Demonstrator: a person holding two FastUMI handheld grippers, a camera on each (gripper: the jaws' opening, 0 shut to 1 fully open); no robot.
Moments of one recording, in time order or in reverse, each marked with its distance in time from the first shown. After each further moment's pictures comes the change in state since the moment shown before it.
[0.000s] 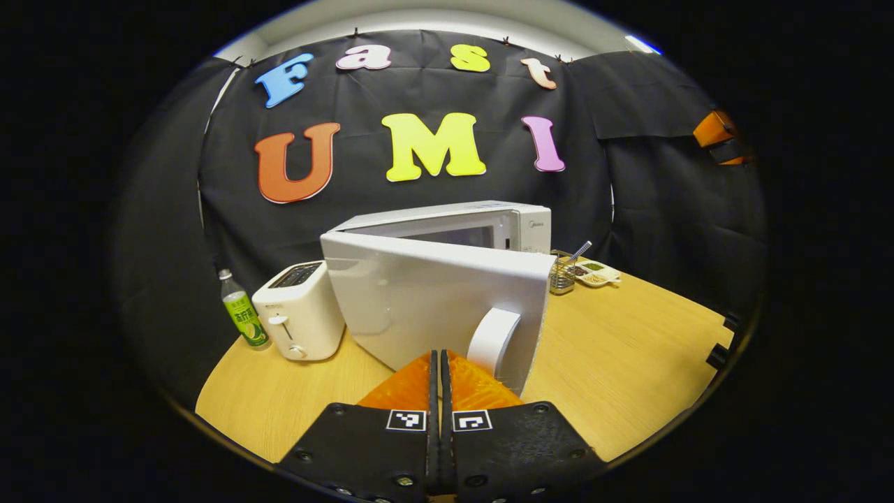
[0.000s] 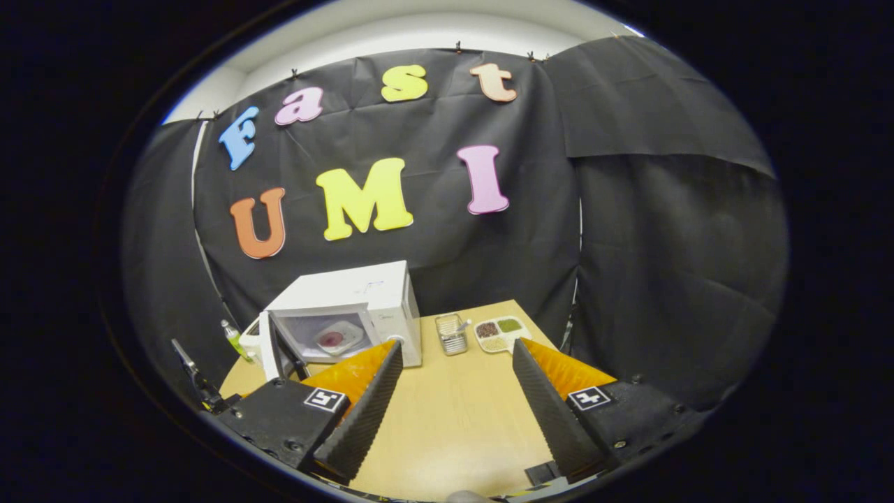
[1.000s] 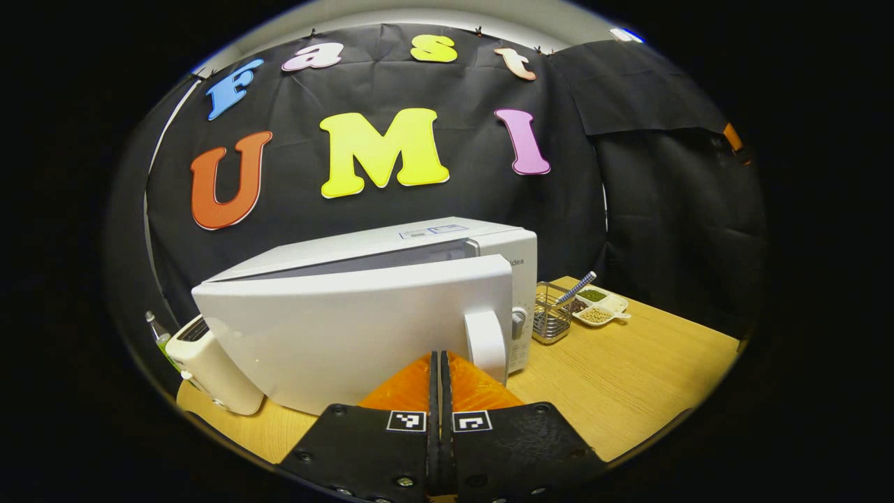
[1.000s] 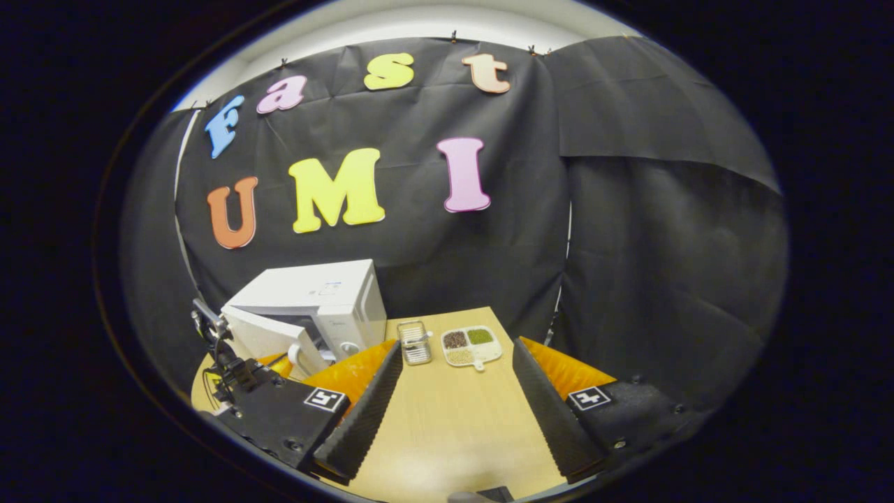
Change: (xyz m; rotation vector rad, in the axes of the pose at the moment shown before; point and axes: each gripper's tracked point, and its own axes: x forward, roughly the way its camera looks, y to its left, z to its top) left arm 0.167 -0.069 0.065 0.034 -0.047 -0.057; right arm 0.060 -0.069 0.017 -0.047 0.037 -0.054
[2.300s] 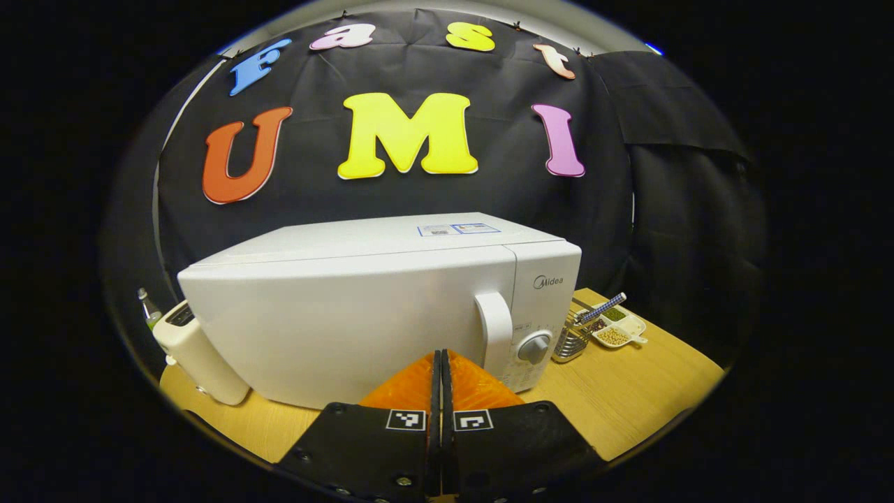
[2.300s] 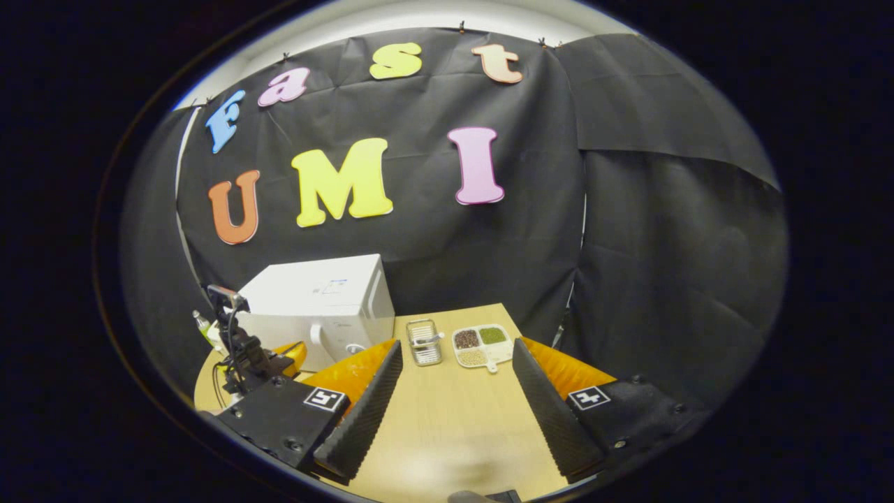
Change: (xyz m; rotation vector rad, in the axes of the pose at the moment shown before) left arm 0.008 0.011 0.000 -0.113 0.046 0.075; right arm 0.021 0.035 0.006 -0.015 0.021 0.040
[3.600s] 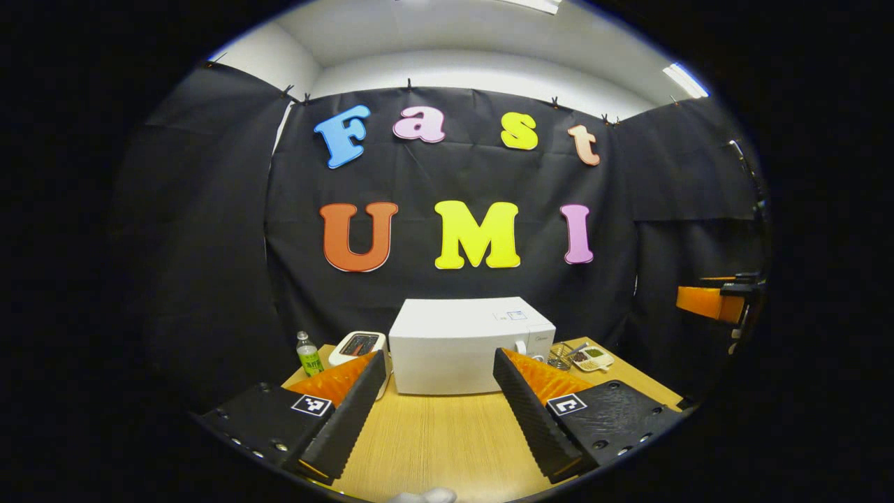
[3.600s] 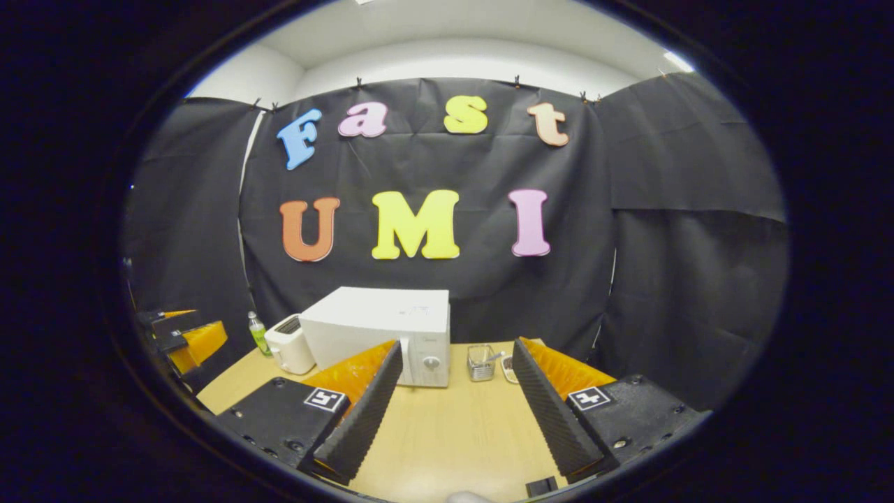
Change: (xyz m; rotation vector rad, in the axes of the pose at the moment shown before) left arm -0.339 0.093 0.137 -0.064 -0.222 0.181; right arm -0.143 0.112 0.009 -0.087 -0.250 0.138
